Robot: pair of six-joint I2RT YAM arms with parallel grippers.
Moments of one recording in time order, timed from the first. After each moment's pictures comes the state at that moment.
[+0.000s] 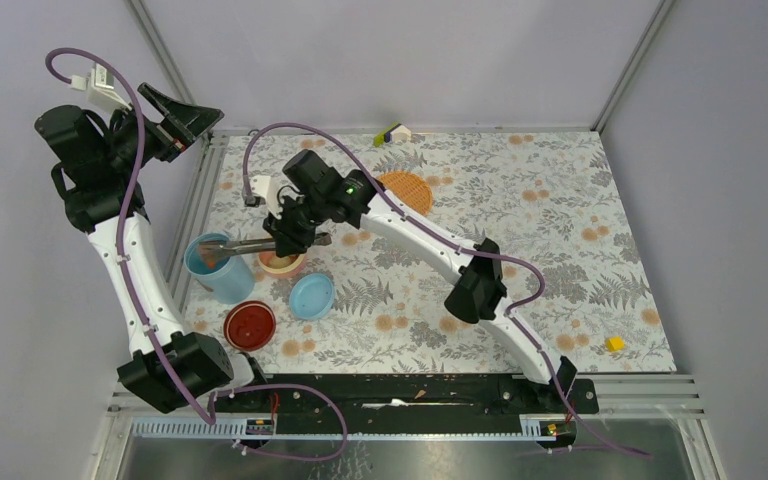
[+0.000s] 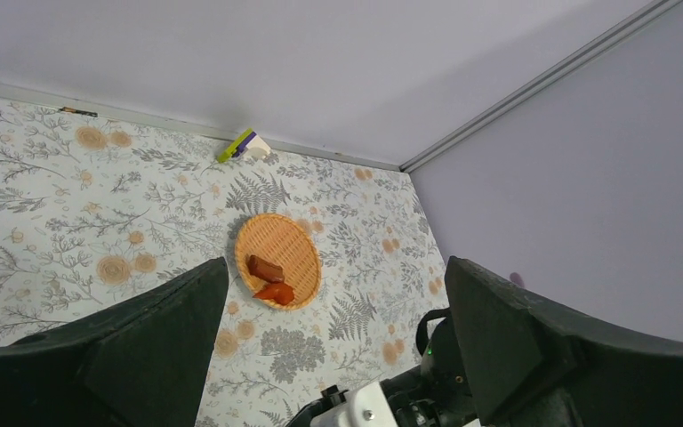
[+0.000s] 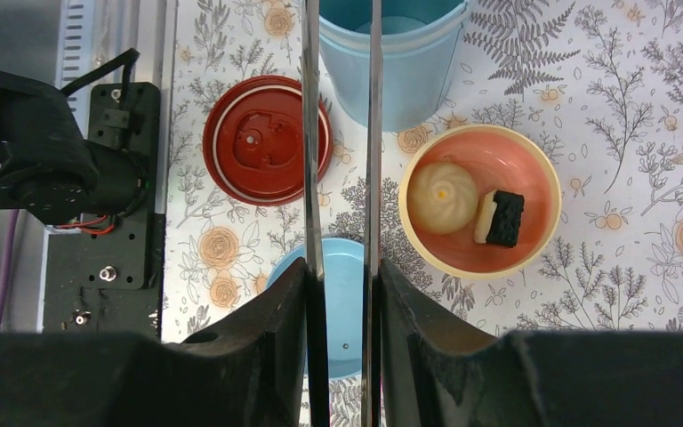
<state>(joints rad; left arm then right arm) 0.51 1.30 1.58 -0.37 1.00 -0.66 1.01 2.41 2.59 -0.90 -0.55 -0.29</state>
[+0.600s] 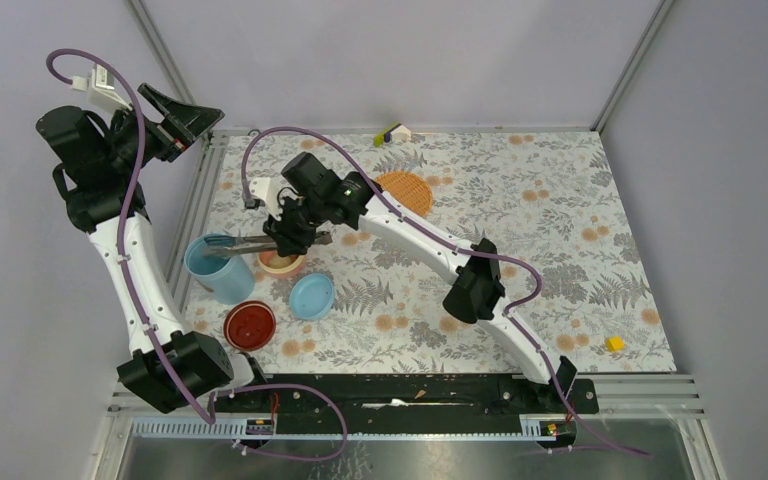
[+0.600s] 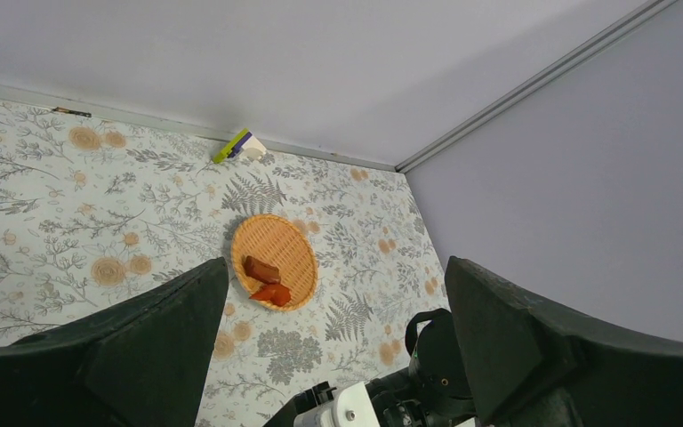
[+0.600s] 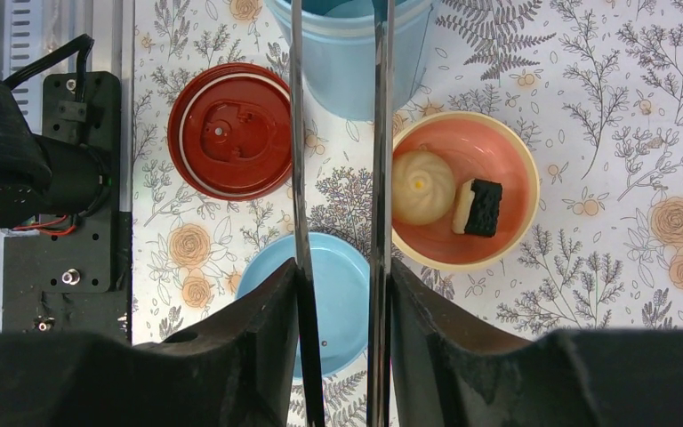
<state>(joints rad) 0.51 1.30 1.56 -0.34 1.01 -0.67 1.02 2.44 2.59 -0.90 -0.48 -0.31</state>
